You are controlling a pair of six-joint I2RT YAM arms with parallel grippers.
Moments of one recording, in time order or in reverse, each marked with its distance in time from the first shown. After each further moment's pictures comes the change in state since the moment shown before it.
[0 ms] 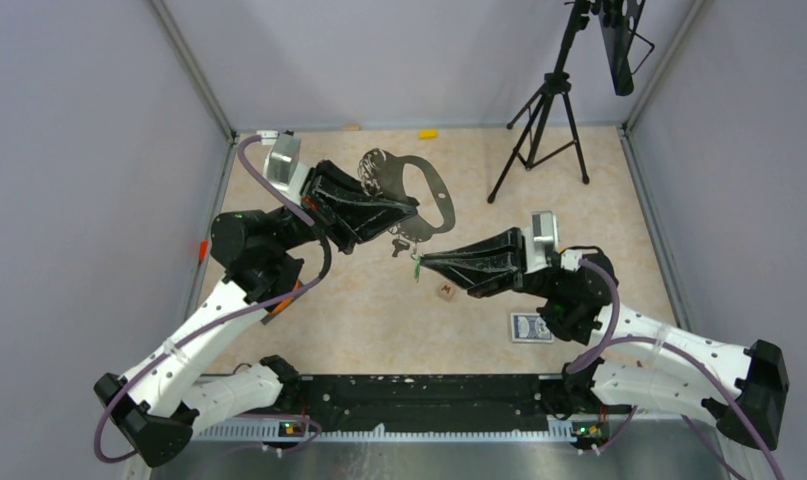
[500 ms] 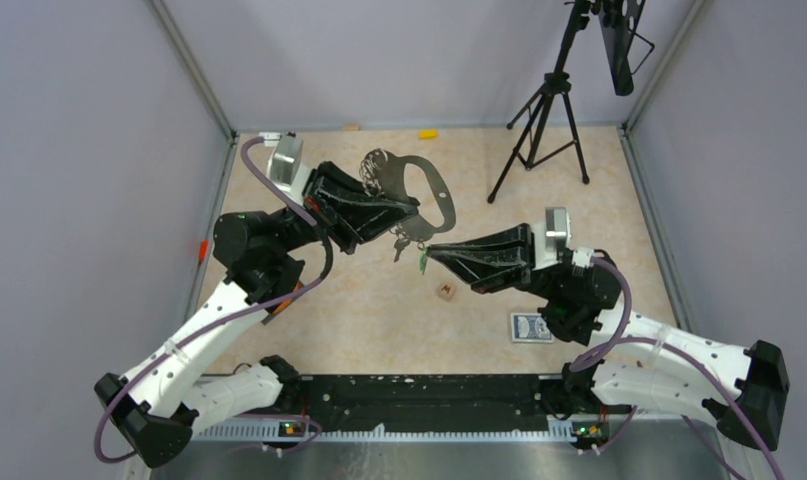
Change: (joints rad) left arm 0.000 -0.002 -0.014 -0.006 -0.010 0.005; right arm 0.000 -0.004 -0.009 0.069 0.066 0.033
